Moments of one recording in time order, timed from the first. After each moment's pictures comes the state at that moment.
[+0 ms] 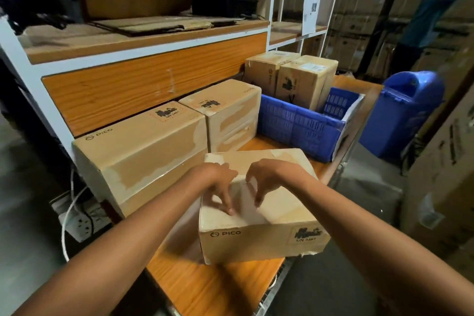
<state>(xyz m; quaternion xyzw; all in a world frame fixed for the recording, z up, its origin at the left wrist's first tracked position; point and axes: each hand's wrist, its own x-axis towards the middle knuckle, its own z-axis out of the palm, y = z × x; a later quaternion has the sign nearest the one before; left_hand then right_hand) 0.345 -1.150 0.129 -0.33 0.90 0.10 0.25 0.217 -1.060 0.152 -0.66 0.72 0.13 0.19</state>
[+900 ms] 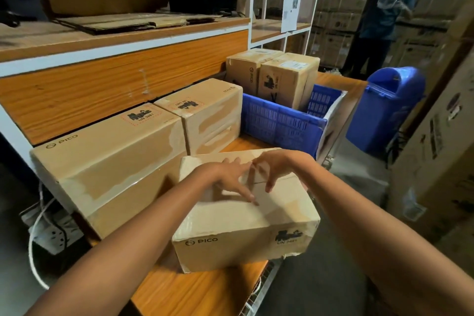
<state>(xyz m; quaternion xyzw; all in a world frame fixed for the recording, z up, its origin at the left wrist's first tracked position) 0.275 -1.143 0.123 -0.30 0.92 0.15 0.21 0.123 -1.059 0.154 -0.63 0.74 0.11 0.21</state>
